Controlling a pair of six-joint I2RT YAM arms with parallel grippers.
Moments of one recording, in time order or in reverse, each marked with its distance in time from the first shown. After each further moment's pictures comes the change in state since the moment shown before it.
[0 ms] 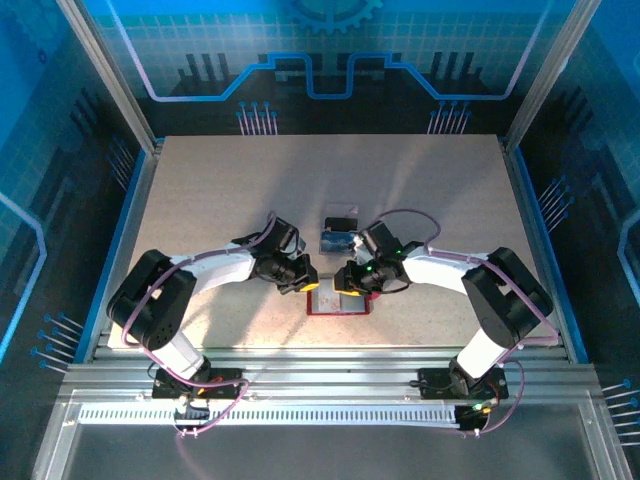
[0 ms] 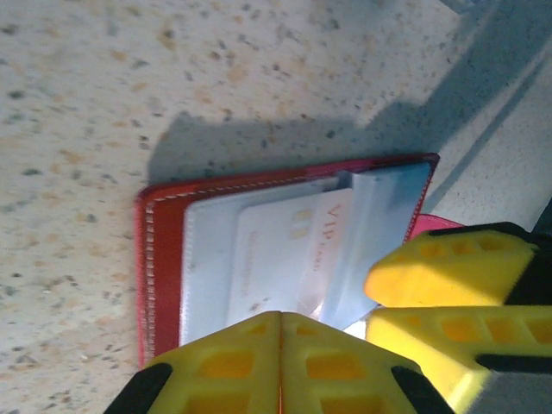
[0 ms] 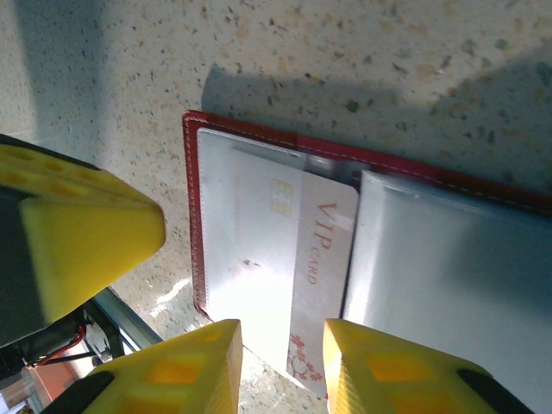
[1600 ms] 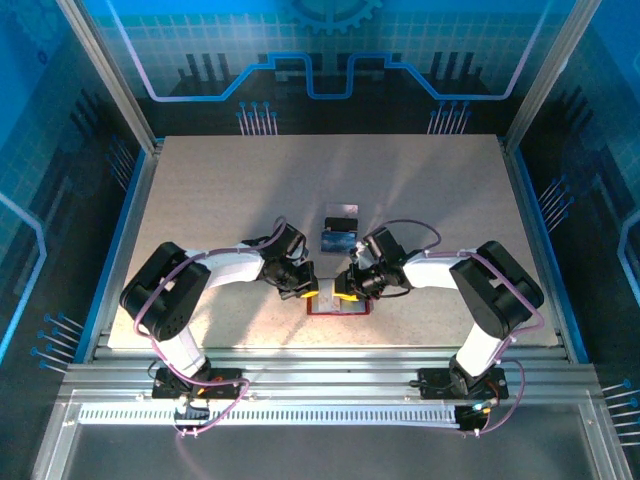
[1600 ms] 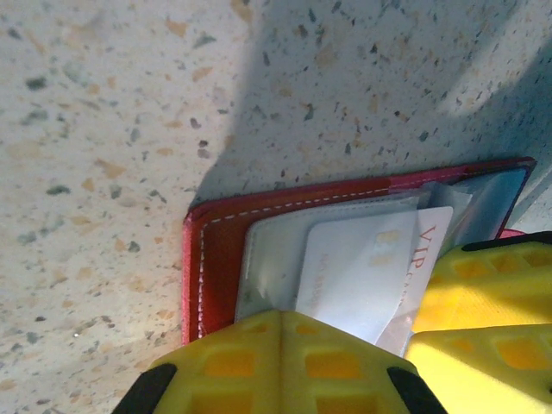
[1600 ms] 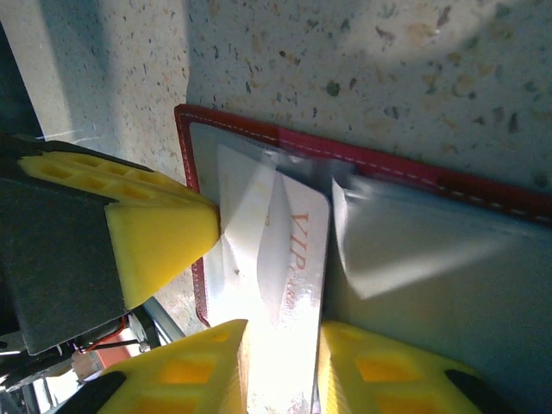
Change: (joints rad) left arm -0.029 0.084 0.007 -0.013 -0.058 0.023; right arm -0.033 0.070 -0.092 0.223 -0.140 0.090
